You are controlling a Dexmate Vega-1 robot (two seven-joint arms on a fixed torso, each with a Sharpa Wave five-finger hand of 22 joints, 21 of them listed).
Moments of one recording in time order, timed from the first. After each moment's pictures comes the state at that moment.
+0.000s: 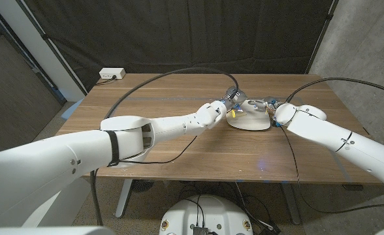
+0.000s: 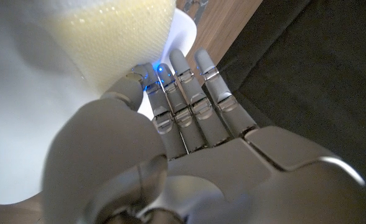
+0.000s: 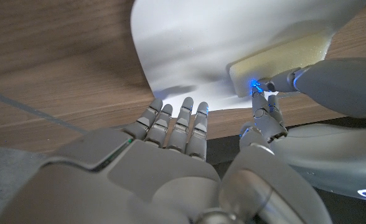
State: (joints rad) left arm 0.09 0.10 1.51 -0.95 0.90 0.30 0.21; left_hand 0.97 -0.03 0.60 -0.16 0.18 1.14 -0.08 0.34 0.23 1.04 -0.18 0.29 0.29 1.04 -0.18 0.34 0.31 0.72 -0.07 0.71 0.18; right arm -0.66 -0.92 -0.71 -2.01 0.13 -0.98 -0.13; right_hand 0.31 0.13 0.34 -0.05 0.18 0.44 -0.09 0.19 0.19 0.40 -0.02 0.21 0.18 0.18 -0.04 0.19 0.18 0.01 -0.01 0.49 0.19
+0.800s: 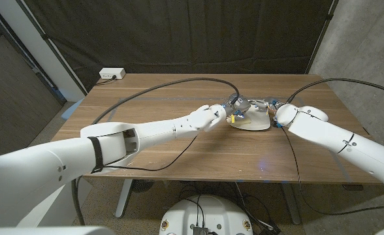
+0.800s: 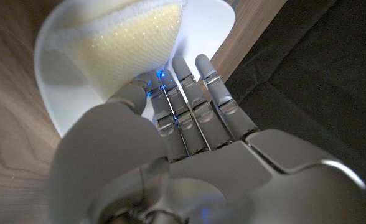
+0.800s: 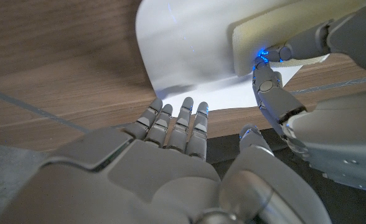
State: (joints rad) left arm 0.16 0.22 1.43 -1.16 1.04 0.19 0.07; left_hand 0.97 -0.02 0.59 -0.14 0.18 1.09 -0.09 0.32 0.22 0.99 -0.18 0.27 0.31 1.01 -0.16 0.31 0.31 0.69 -0.07 0.70 0.18; right arm -0.69 -0.93 -0.69 -2.03 0.12 -0.97 -0.14; right_hand 0.30 0.13 0.33 -0.04 0.18 0.43 -0.09 0.19 0.19 0.40 -0.02 0.21 0.18 0.18 -0.04 0.19 0.18 0.01 -0.01 0.48 0.19
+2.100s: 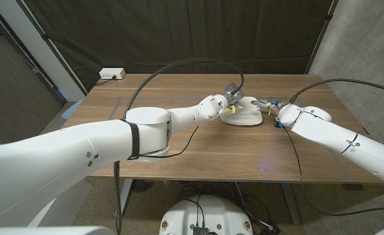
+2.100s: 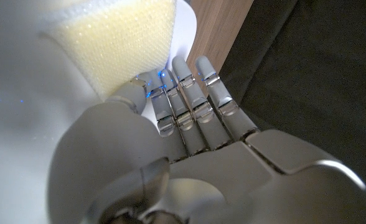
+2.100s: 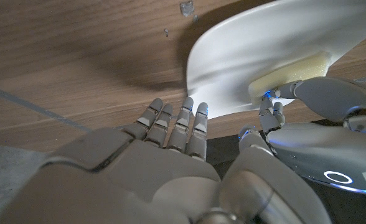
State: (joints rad) left arm -0.01 -0.15 1.64 -0.46 0.88 0.18 0.14; left_hand 0.97 -0.03 0.58 -0.14 0.18 1.12 -0.10 0.33 0.21 1.01 -0.18 0.27 0.32 1.02 -0.16 0.31 0.32 0.69 -0.07 0.70 0.18; right arm -0.70 -0.94 -0.67 -2.02 0.14 -0.96 -0.13; right_hand 0.29 0.12 0.33 -0.04 0.18 0.43 -0.09 0.19 0.19 0.40 -0.02 0.21 0.18 0.18 -0.04 0.19 0.18 0.01 -0.01 0.48 0.19
